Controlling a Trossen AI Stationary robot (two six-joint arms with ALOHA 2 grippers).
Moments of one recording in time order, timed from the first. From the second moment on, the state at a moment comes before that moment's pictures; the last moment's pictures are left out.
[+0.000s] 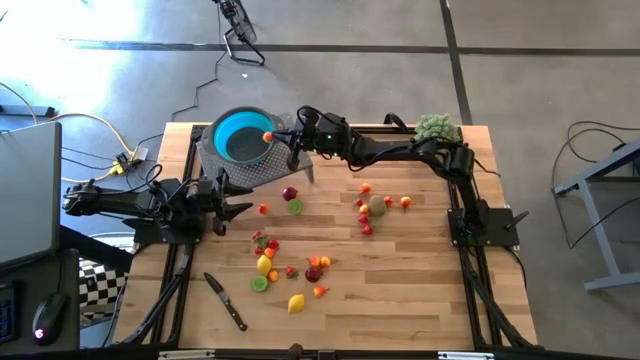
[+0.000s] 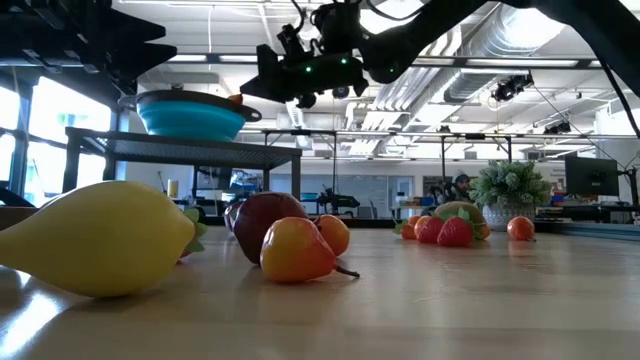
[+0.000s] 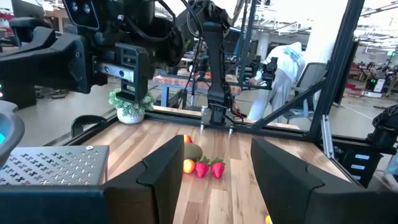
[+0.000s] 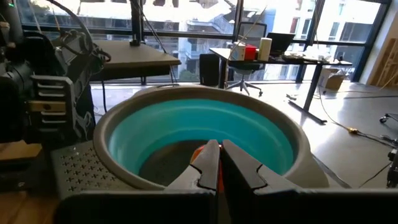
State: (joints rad) left arm -0.07 0.19 0.16 0.18 -0.19 -0.09; right arm -0.34 2.08 1.55 0.51 -0.09 -0.06
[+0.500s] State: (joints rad) left arm -0.07 0.19 0.16 0.18 -0.19 -0.09; right arm -0.34 2.08 1.55 0.52 -0.08 -0.05
